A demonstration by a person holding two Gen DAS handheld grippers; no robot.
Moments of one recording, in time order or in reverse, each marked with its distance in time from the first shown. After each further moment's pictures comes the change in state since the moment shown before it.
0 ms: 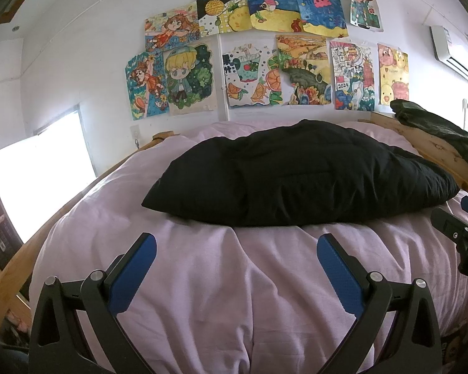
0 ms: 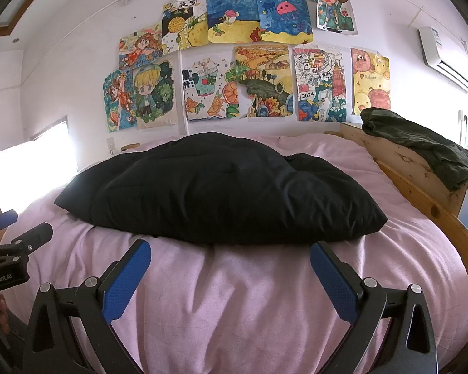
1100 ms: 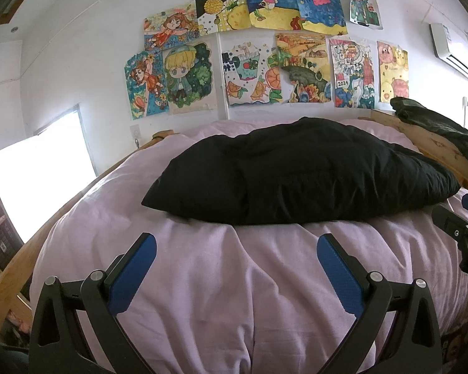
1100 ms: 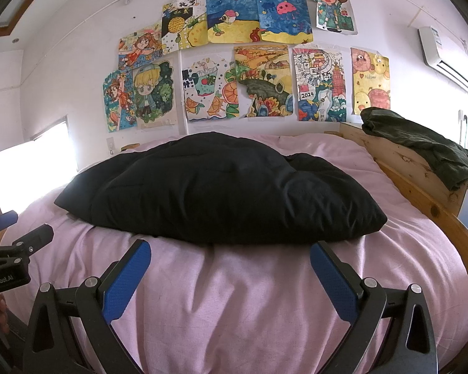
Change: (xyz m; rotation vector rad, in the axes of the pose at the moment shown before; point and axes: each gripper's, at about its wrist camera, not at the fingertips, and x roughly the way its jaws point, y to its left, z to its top) left arm 0.003 0.006 -0.002 0.008 0.006 0.000; right arm 0.000 0.000 0.000 0.001 0.002 0.000
